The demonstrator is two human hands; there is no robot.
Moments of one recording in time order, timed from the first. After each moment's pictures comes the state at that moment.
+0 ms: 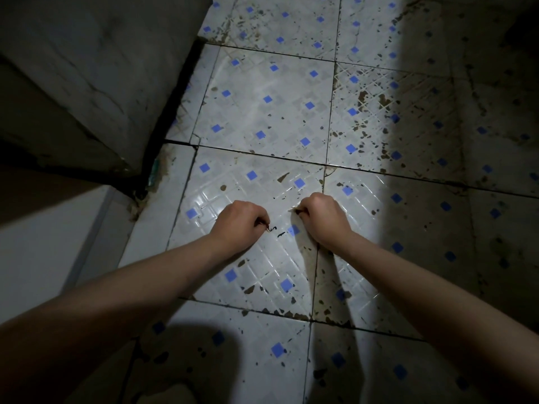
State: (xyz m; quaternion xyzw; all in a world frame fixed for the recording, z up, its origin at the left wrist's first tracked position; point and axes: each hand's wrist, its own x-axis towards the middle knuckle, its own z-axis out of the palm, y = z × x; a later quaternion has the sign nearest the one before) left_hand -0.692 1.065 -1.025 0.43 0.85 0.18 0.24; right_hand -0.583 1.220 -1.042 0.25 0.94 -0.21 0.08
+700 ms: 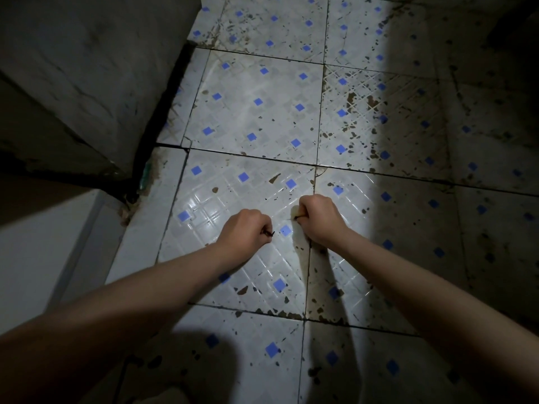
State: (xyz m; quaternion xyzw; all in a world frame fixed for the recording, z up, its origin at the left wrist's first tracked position) left_hand -0.670 1.076 -1.028 0.44 0.84 0.14 0.27; right_hand -0.577 1.228 -1.039 0.29 0.92 -0.25 0.10
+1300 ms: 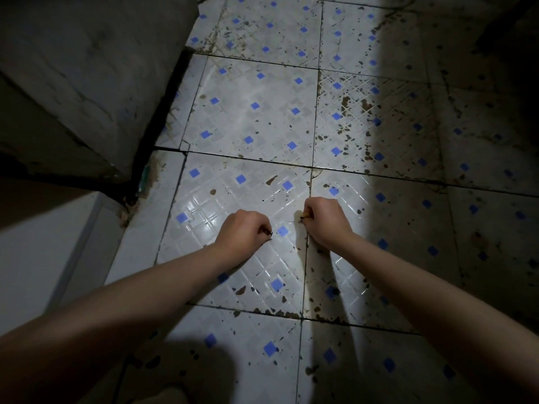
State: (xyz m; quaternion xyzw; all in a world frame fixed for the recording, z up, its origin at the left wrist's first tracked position) left_hand -0.668 1.075 -1.023 0.43 0.85 0.18 0.25; right_hand -0.562 1.232 -1.035 0.33 0.90 -0.27 0.07
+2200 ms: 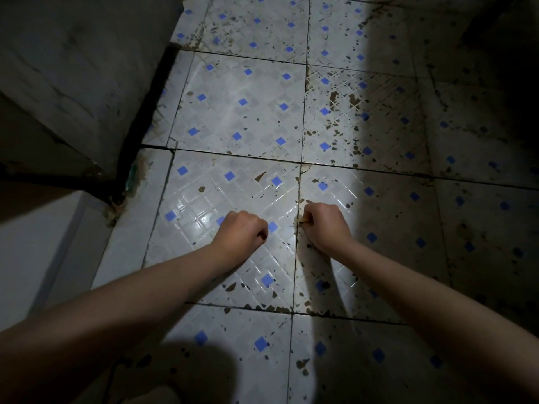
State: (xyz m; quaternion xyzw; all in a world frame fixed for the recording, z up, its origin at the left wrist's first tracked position) left_hand -0.658 1.082 -1.032 0.52 0.82 0.08 0.21; right_hand -0.535 1.230 -1.029 0.34 0.90 -0.27 0.08
